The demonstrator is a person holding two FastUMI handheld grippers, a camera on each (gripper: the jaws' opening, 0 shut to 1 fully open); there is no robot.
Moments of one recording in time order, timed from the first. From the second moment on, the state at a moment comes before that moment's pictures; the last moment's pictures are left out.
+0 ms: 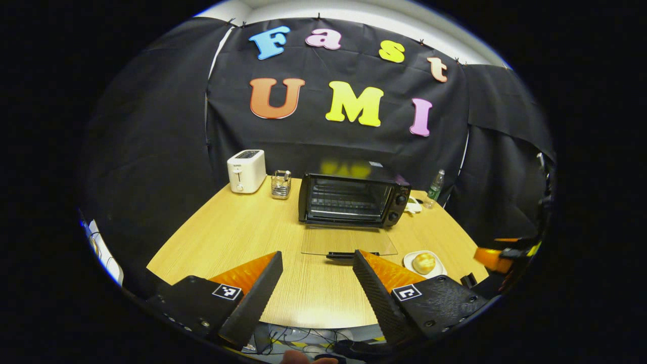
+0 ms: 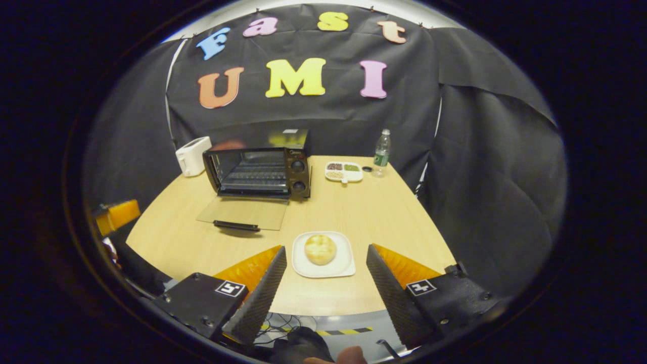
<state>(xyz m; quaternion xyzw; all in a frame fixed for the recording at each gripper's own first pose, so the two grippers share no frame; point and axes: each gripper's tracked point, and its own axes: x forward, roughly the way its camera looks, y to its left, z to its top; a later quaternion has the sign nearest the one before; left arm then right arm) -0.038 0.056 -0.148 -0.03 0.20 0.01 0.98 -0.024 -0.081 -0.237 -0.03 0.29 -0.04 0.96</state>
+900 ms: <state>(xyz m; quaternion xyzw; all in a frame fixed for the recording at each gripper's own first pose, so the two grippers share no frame) 0.015 0.024 -0.072 -0.01 0.16 0.09 0.98 0.065 -0.097 -0.399 -0.01 0.42 0.01 0.91</state>
